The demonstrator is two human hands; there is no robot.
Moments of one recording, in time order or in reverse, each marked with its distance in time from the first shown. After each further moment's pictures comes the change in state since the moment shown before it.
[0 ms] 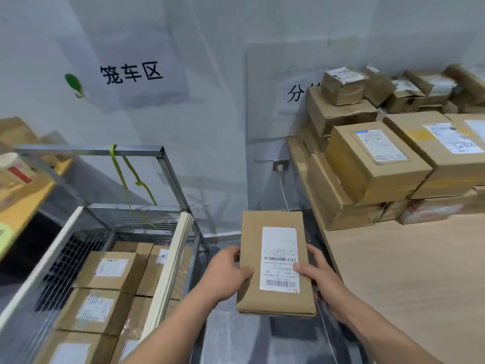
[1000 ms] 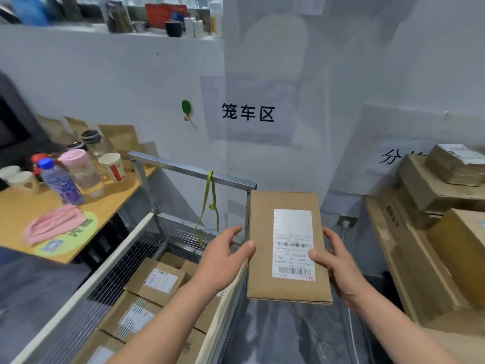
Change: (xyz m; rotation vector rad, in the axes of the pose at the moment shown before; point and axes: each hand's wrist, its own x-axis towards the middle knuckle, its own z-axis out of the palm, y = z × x) left_hand 0.003 -0.031 -0.219 -0.001 0.479 0.185; right_hand 0.092 -0.135 0.183 -0.127 -0.184 -0.286
